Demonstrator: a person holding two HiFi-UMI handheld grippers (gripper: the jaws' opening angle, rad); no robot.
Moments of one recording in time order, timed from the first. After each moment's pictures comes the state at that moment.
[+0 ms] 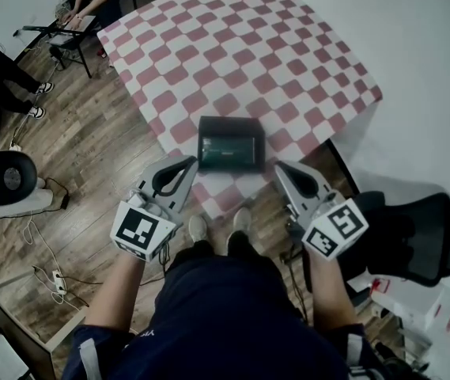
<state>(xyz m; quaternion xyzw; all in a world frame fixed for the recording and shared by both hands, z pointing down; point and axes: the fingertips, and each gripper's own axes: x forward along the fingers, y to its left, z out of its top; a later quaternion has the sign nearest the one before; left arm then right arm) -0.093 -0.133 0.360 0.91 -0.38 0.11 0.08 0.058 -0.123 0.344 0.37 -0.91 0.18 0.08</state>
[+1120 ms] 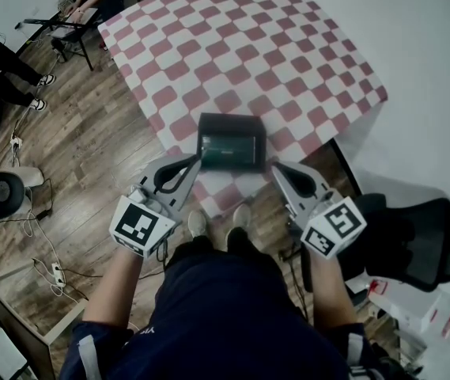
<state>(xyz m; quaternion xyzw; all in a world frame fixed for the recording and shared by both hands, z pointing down) -0.082 -0.140 0.372 0.92 -0.37 0.12 0.09 0.058 -0.131 0.362 0.35 -0.91 0.18 0.10</state>
